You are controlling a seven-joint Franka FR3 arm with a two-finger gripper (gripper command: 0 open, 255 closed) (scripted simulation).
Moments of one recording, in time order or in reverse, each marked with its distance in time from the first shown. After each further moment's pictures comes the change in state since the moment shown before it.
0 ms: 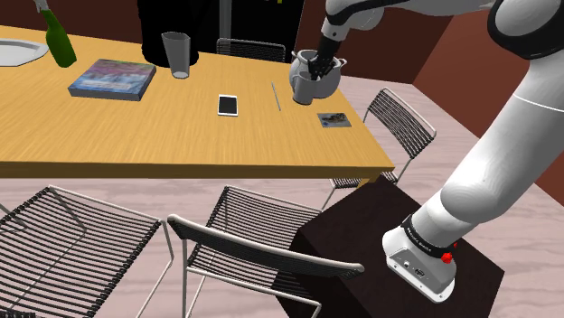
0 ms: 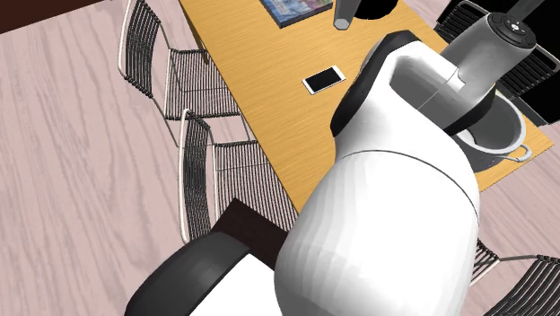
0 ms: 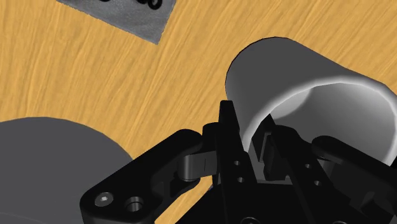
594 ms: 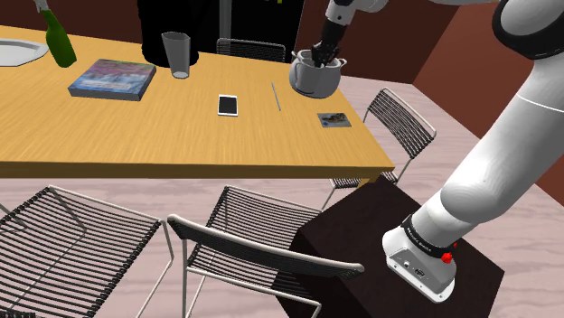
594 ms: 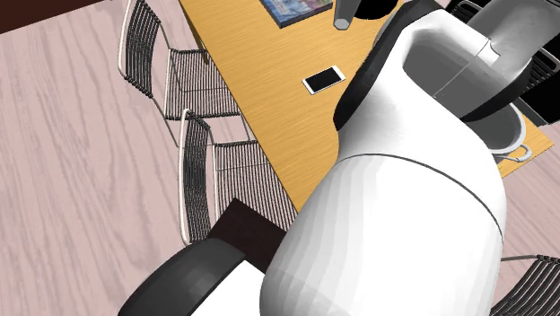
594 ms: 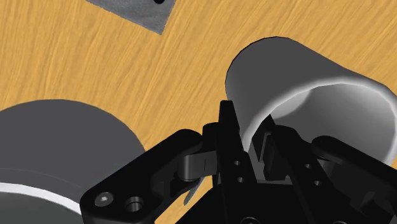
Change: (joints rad) arm -0.001 -0.020 -0.002 0.095 -0.006 -0.115 0.009
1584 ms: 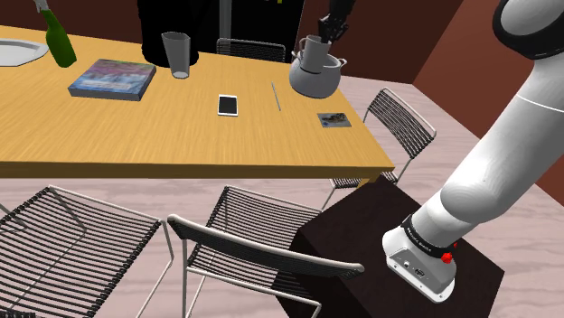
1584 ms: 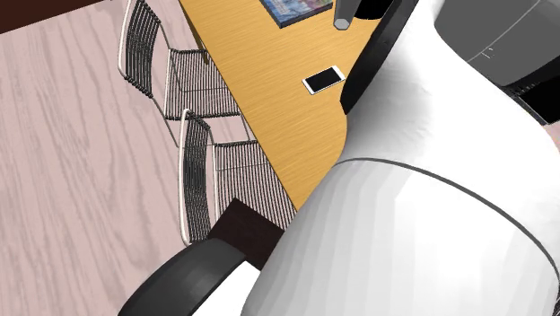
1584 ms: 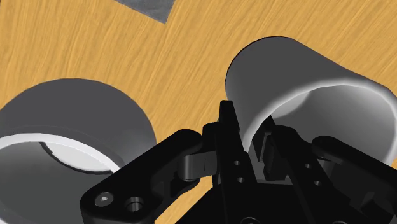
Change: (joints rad) arm -0.002 -0.001 -0.002 0.199 -0.004 -0.200 0.015
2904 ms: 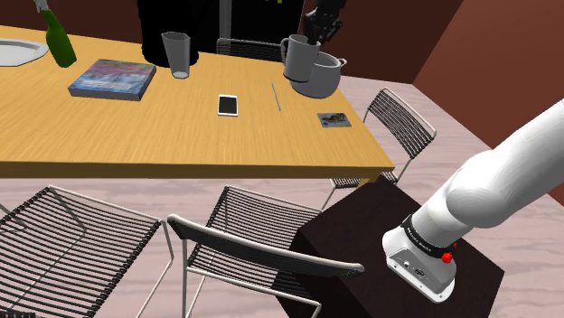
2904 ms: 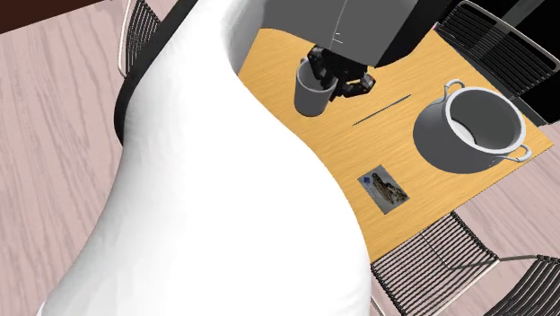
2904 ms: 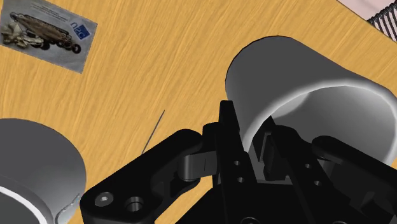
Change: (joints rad) arm 0.141 -0.290 0.145 -0.275 -0.009 0.007 0.286
